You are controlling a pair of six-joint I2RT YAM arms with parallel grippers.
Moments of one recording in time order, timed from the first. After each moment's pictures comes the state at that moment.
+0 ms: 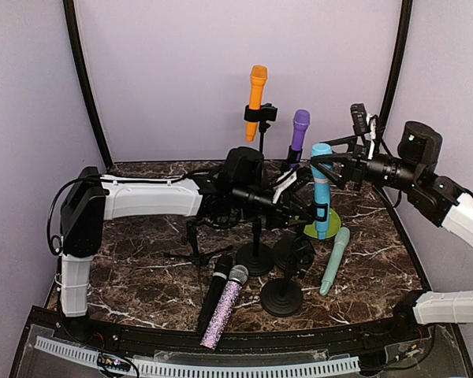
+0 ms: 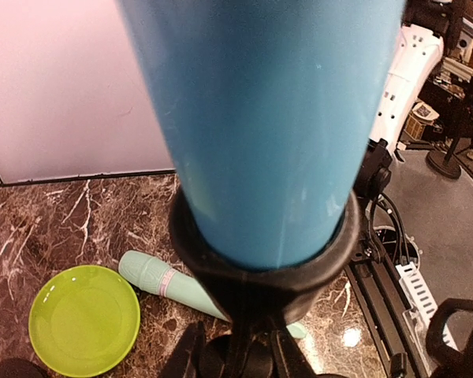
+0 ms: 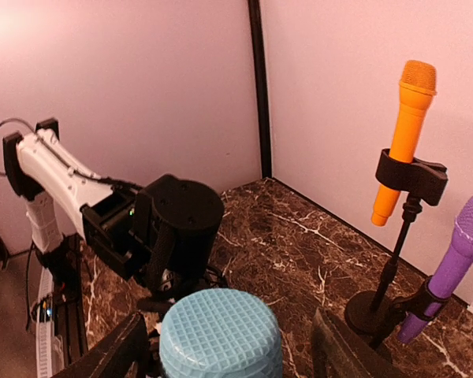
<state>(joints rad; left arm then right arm) -0.98 2.08 1.67 0.05 0.71 0.20 0.52 0.98 0.96 -0.06 -0.62 0.04</state>
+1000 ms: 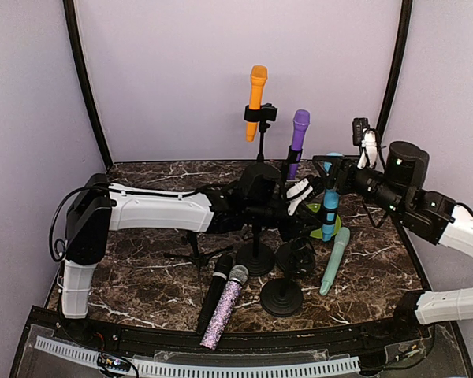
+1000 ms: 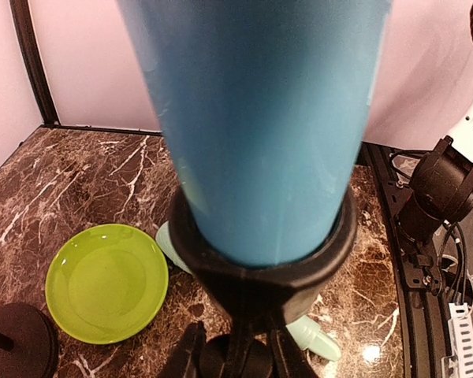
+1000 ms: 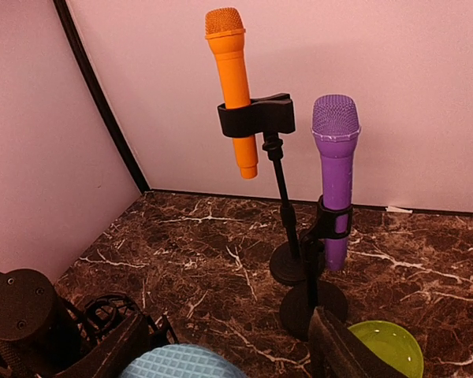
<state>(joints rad) -1.07 2.11 1.67 0.07 0.32 0.07 0.75 0.93 0.85 -0.04 0.17 0.30</state>
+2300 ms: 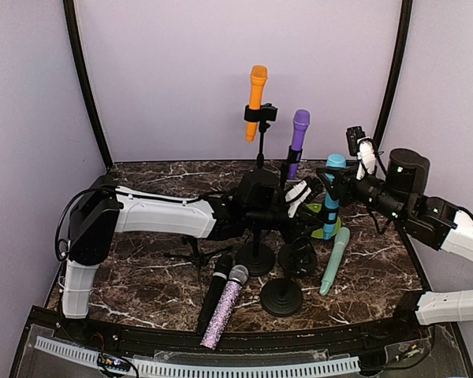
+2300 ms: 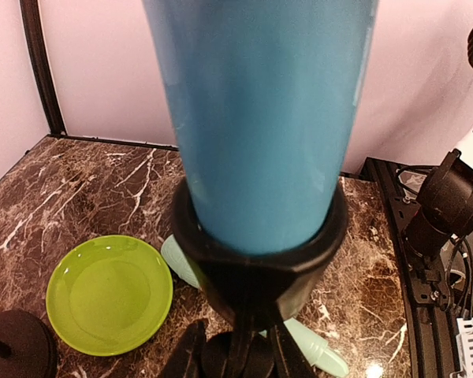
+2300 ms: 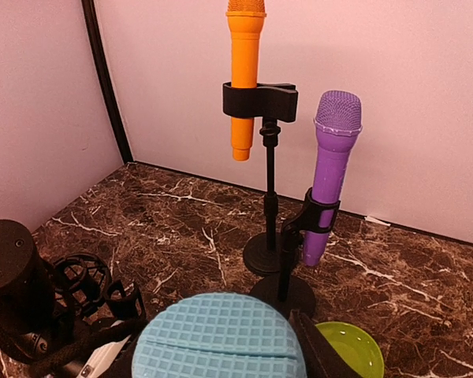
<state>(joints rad) -1.08 2.13 1.62 0.20 0.29 0.03 0.76 0.89 0.81 -0.07 0.17 0.12</state>
